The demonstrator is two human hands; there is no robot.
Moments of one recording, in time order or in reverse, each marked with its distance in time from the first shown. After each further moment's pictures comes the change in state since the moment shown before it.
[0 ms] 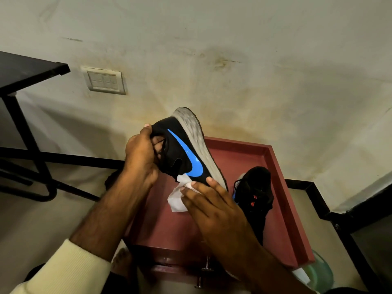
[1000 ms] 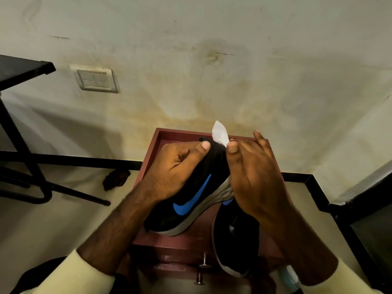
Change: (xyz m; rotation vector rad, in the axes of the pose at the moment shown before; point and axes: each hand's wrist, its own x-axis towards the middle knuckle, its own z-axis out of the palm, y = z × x) left_hand -0.051 -0.024 0.013 0.781 -0.759 0.682; right_hand 0.038 0.075 -0.056 0.442 0.053 0.626
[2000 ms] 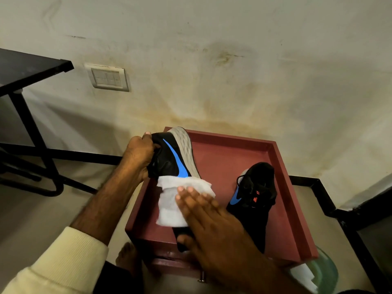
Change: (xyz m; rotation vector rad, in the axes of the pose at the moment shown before) left_hand 0.021 -0.080 -0.060 -0.266 0.633 -0.895; right_hand -0.094 -0.015 0.067 -0.335 -0.490 -0.430
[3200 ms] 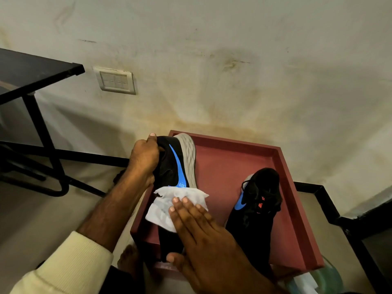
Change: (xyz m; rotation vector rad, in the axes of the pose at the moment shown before) left_hand -0.016 0.003 -0.006 -0.046 0.012 0.016; right_hand 0.003 -0.027 0.007 0.085 -0.025 -0.045
